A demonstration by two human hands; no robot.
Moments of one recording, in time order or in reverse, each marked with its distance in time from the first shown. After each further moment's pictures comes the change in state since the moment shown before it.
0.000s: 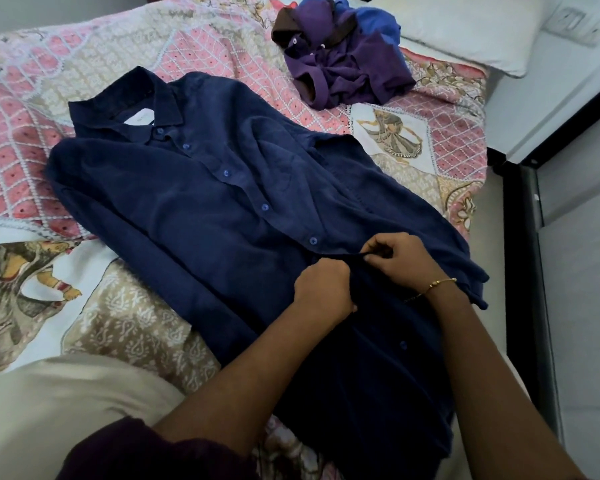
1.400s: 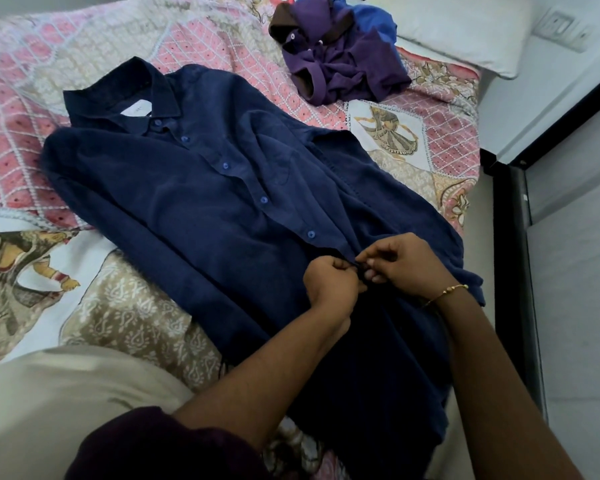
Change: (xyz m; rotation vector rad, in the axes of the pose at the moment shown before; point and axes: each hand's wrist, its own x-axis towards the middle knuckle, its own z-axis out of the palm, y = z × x) left_hand -0.003 0.019 0.022 -1.328 0.186 -0.441; right_hand -0.030 -0.027 -0.008 0.260 -0.088 0.177
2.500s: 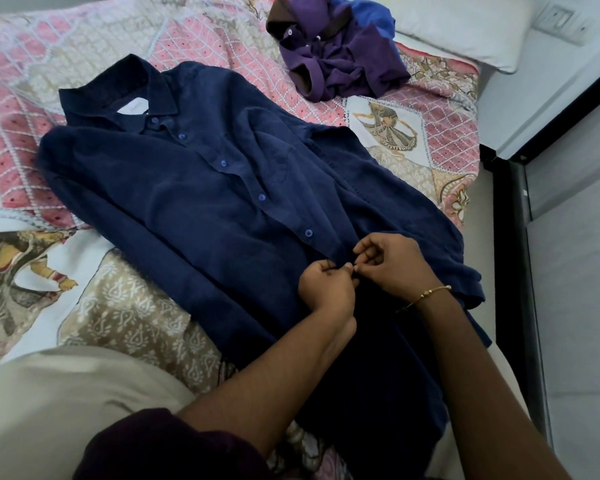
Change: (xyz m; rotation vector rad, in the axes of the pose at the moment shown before) left_hand 0.004 -0.010 0.006 -0.295 0.137 -0.132; right_hand 0.002 -0.001 0.015 -0.137 0.092 -0.069
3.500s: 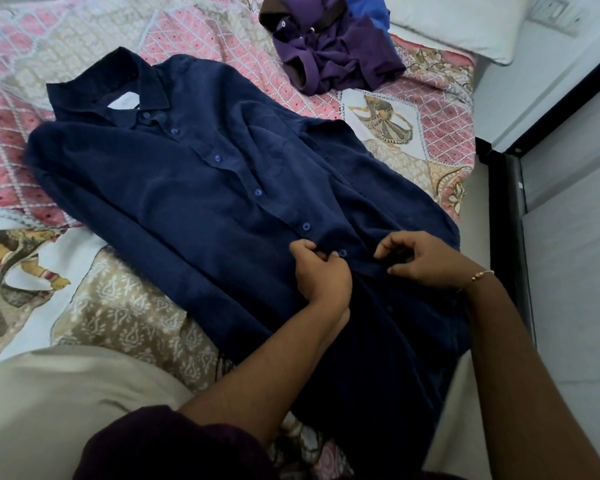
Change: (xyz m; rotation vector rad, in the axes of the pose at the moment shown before) left_hand 0.005 0.004 -0.001 0.177 0.050 0.233; right_hand 0.000 0.034 -0.039 -0.022 -0.264 -0.015
